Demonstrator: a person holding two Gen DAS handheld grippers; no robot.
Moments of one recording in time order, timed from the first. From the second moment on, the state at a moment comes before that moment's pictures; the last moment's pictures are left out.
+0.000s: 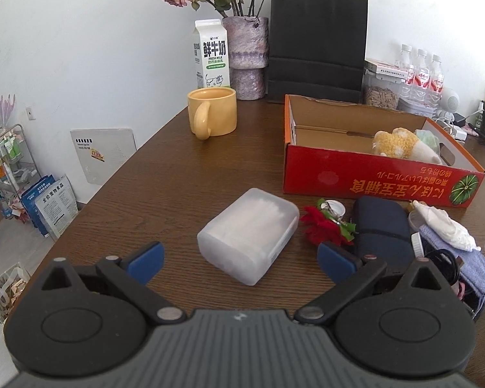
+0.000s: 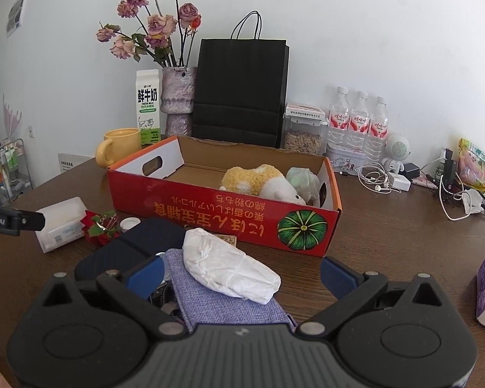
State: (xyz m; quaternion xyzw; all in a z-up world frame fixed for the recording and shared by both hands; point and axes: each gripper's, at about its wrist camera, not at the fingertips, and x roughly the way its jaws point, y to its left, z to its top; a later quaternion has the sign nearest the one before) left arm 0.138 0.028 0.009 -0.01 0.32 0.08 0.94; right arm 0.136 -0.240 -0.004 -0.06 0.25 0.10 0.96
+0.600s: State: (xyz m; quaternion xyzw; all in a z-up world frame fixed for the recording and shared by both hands) left arm 0.163 0.051 -0.014 -0.01 0.35 0.07 0.94; right arm 0.169 -0.225 -0.024 -0.06 0.28 0.09 0.95
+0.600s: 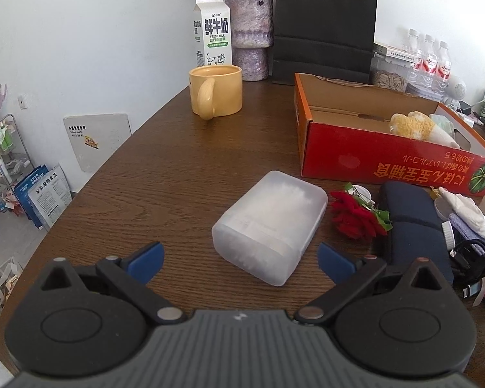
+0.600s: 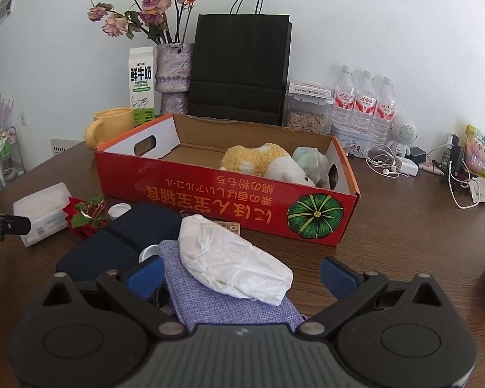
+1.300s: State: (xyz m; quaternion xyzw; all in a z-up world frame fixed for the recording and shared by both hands) left arm 0.207 0.052 -0.029 0.00 0.36 0.04 0.93; right arm 0.219 -0.243 -0.055 0.00 0.34 0.12 0.93
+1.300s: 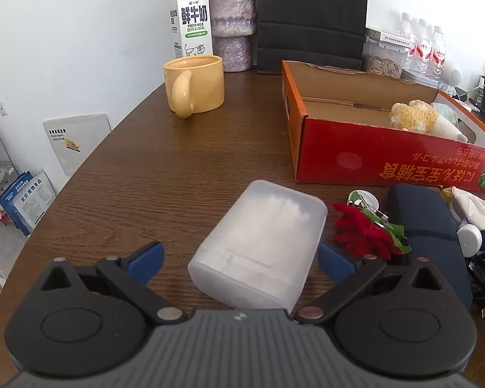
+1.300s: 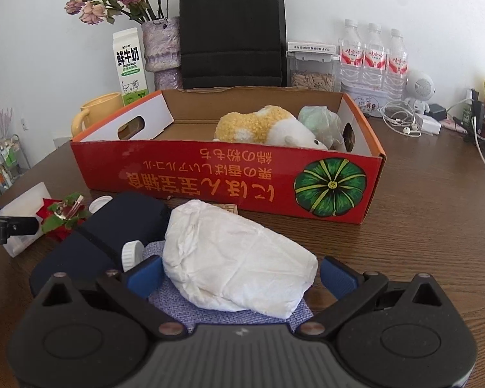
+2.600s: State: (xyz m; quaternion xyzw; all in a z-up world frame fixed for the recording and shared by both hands) left arm 0.214 0.039 -0.031 -0.01 0.37 0.02 0.93; right arm 0.214 -0.251 -0.054 0.03 0.31 0.15 0.94
